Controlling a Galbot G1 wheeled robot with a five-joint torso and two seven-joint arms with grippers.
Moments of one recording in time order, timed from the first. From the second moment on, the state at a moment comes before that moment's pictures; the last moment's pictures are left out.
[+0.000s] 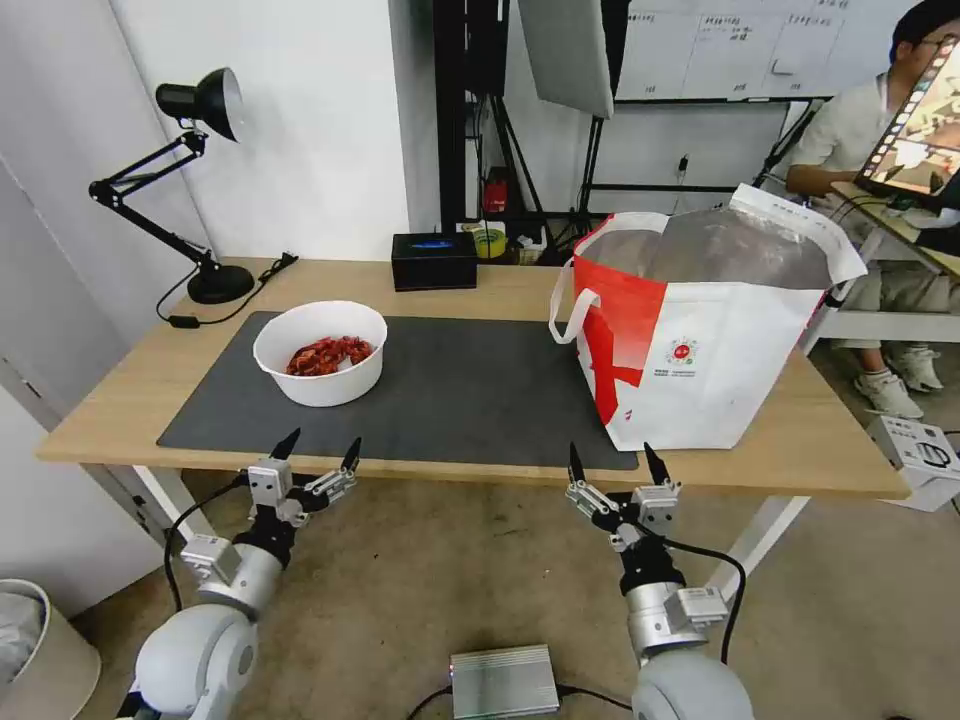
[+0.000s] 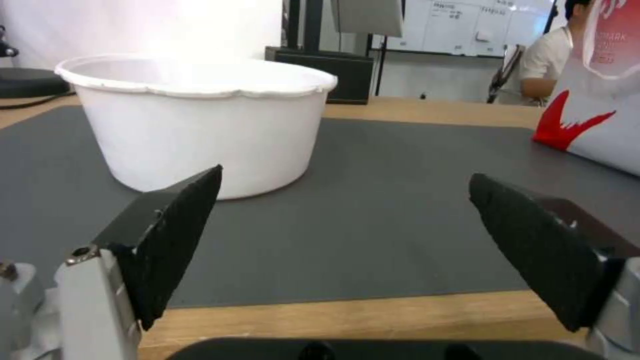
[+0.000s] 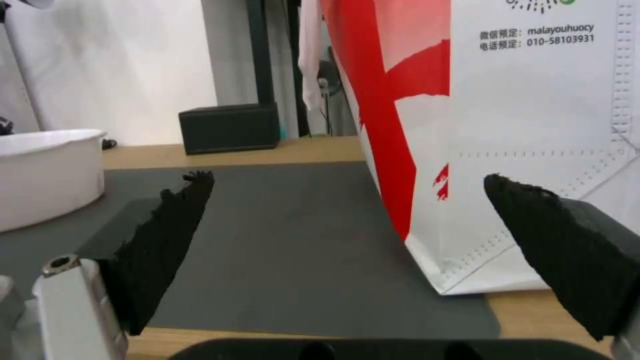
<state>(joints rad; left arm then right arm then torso) 1.48 -1.22 -0.60 -2.01 -0.42 0.02 0.14 -1.54 1.32 0.27 2.09 0.14 0.15 0.25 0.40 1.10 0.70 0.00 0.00</state>
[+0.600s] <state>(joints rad) 1.48 -1.22 -0.60 -2.01 -0.42 0.02 0.14 -1.53 1.32 0.27 2.08 0.14 0.15 0.25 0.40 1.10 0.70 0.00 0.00</state>
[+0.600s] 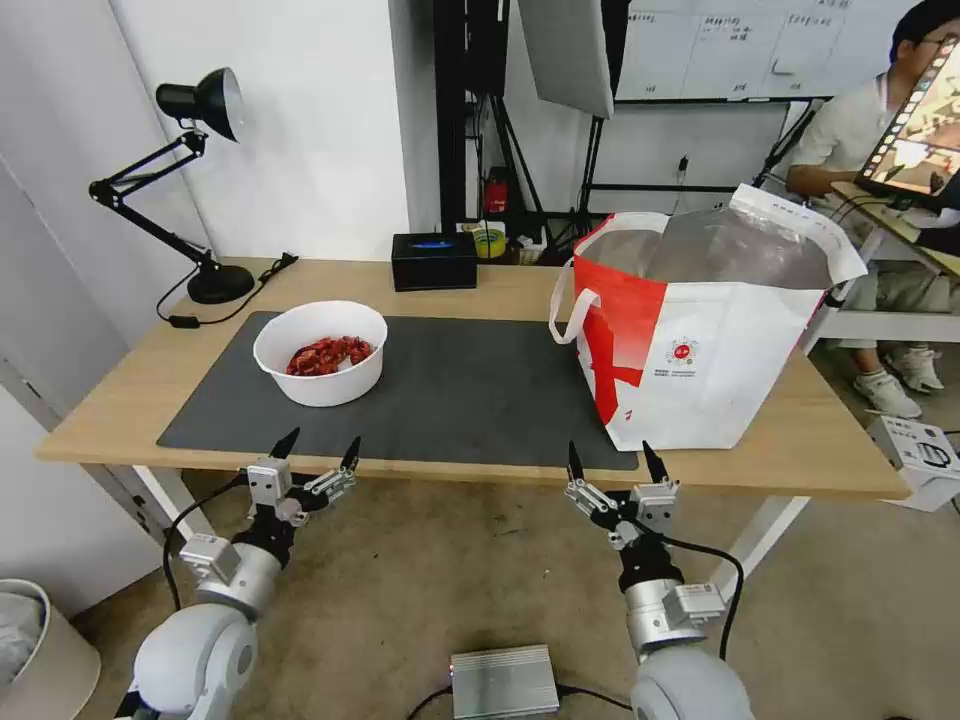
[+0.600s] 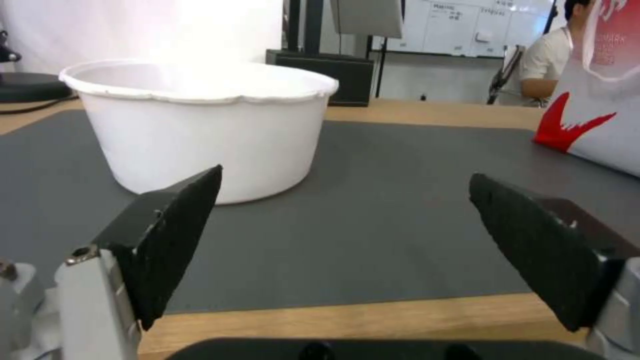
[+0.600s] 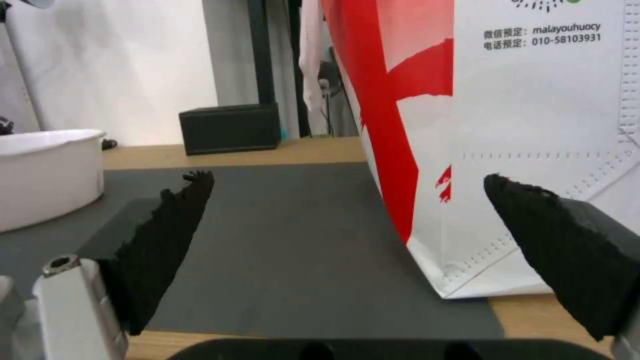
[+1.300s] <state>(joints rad) 1.21 -0.94 -0.55 -1.96 -0.64 0.15 0.08 -1.54 1.32 0.27 2.08 0.14 0.15 0.25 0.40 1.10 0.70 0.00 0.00</state>
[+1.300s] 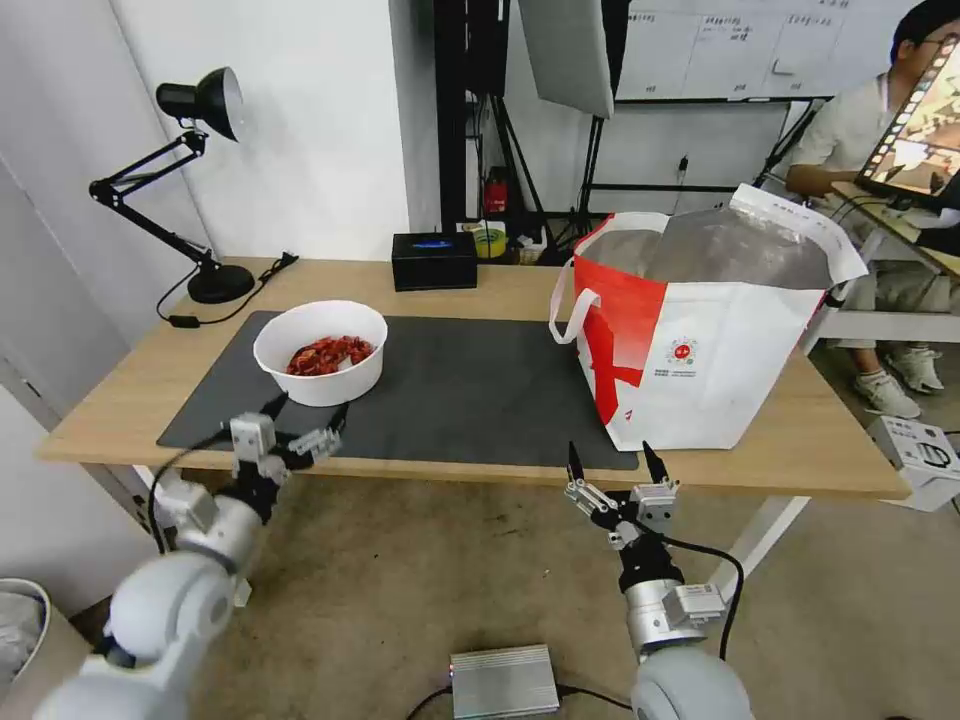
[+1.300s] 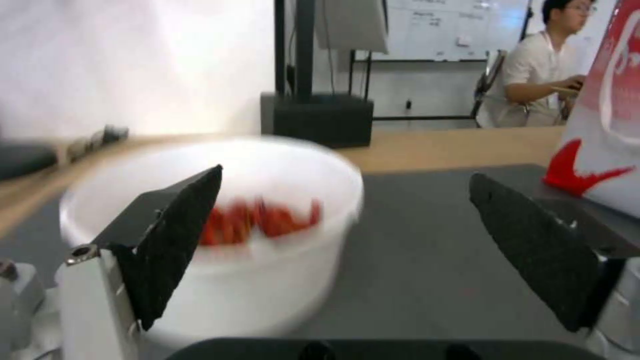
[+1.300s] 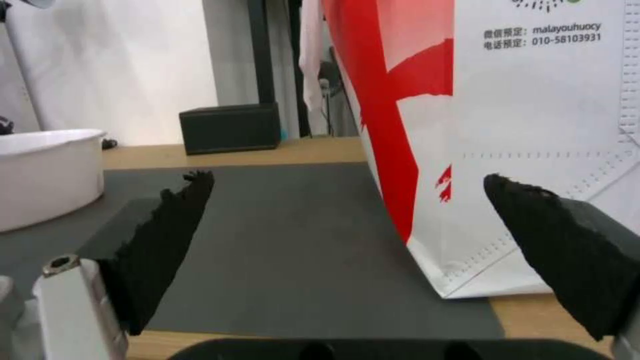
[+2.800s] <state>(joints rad) 0.02 -0.67 0.39 -1.20 -1.07 0.67 0.14 -1.54 1.32 0.27 2.08 0.14 0.15 0.25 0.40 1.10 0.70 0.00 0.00</state>
